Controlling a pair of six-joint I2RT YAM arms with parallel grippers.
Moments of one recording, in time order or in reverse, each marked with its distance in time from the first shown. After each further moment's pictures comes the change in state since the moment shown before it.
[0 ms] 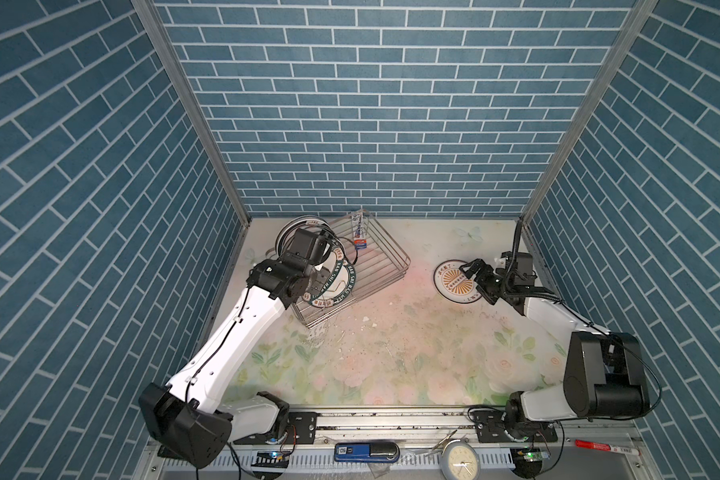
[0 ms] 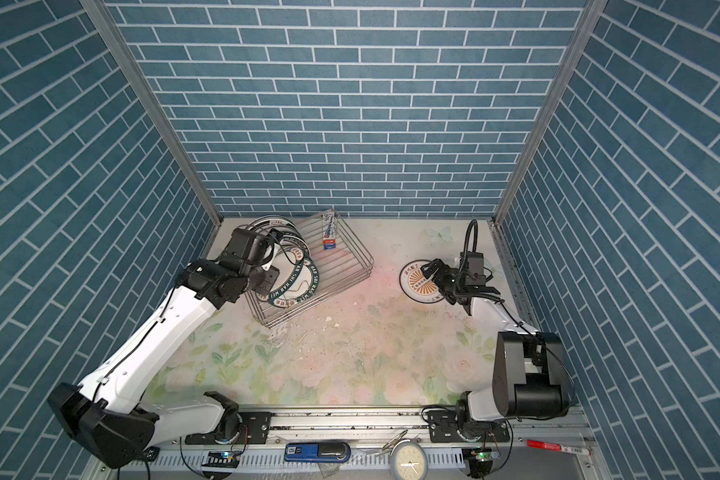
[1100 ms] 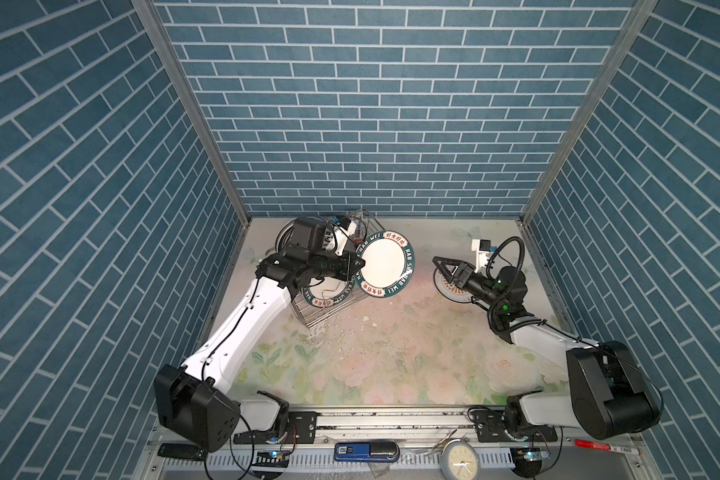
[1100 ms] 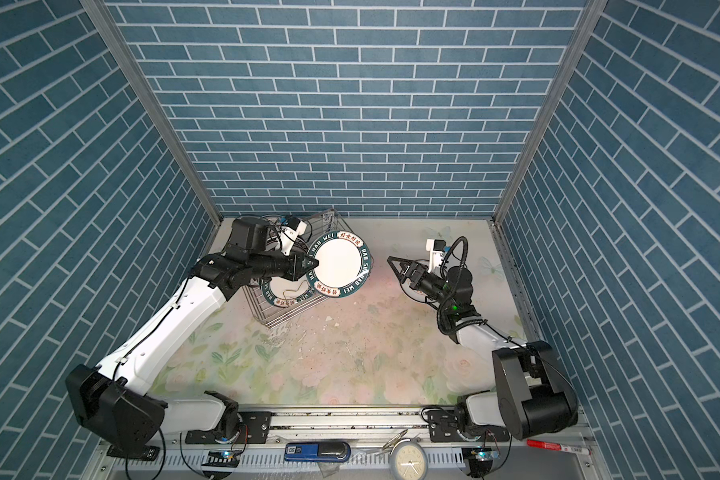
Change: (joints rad) left arm 0.067 0.112 -0.021 0.359 0.879 -0.403; right arm 0.234 -0.073 -0.261 0.961 -0.266 0.148
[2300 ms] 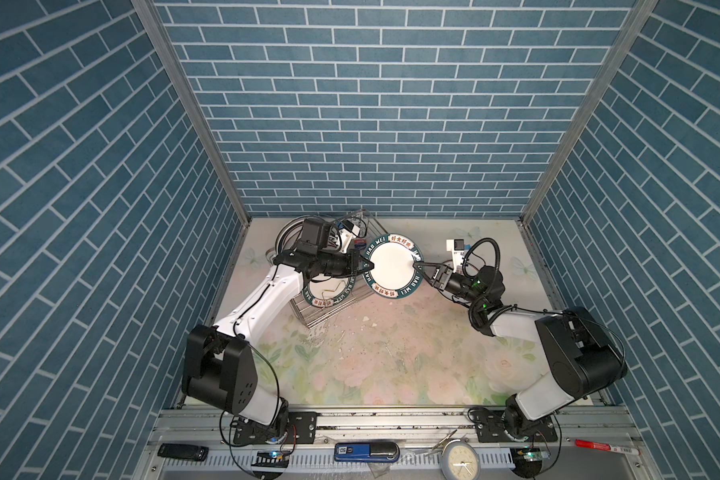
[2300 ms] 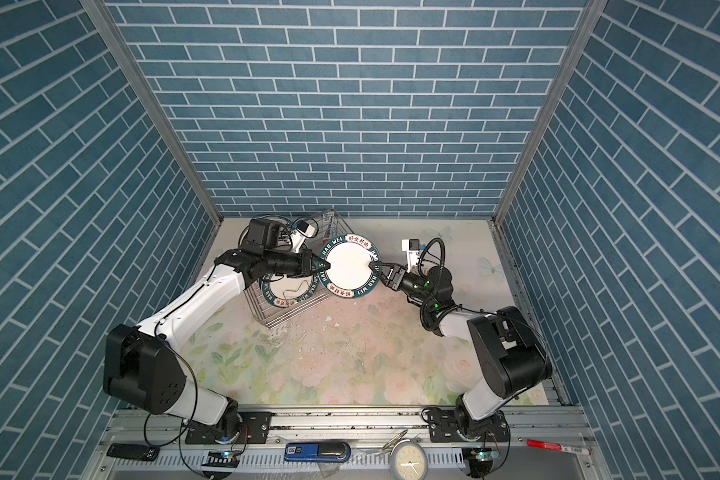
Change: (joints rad) left arm 0.044 0.182 -0.040 0.127 0.234 -0.169; right arm 0.124 0.228 0.065 0.254 -0.071 0.095
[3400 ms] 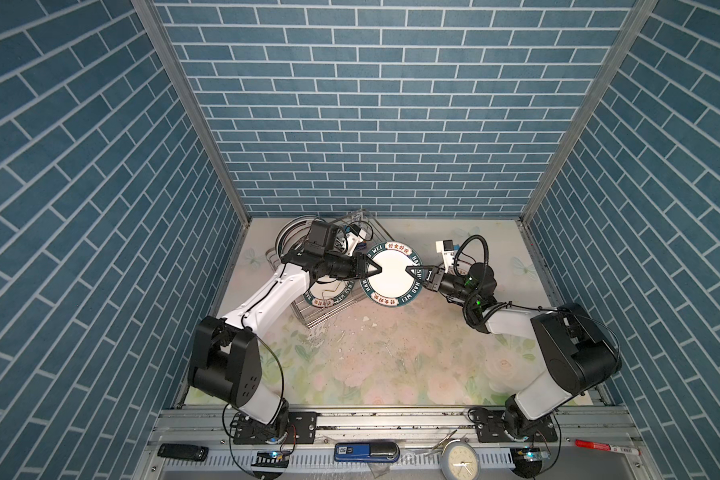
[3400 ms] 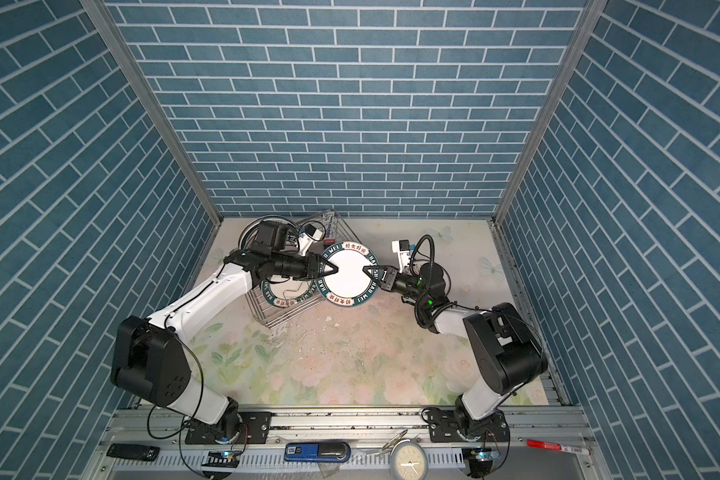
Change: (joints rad) left arm -0.034 0.033 0.001 0.007 0.003 0.010; right arm 0.037 -0.003 0.047 -0.134 -0.034 -0.026
